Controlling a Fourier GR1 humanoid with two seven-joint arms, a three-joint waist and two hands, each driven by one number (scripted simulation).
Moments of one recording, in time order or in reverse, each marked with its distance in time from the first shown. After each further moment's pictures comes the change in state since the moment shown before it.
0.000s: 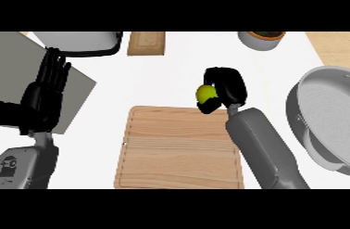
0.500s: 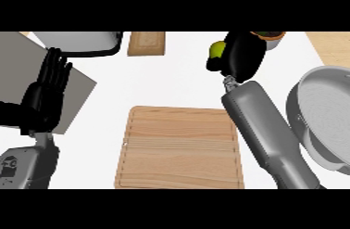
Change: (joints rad) left arm 0.001 -0.004 -0.001 -0.003 0.007 -0.009 0.001; right arm -0.194 -0.004 -0.032 -0.089 0.432 -0.129 0.695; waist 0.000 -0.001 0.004
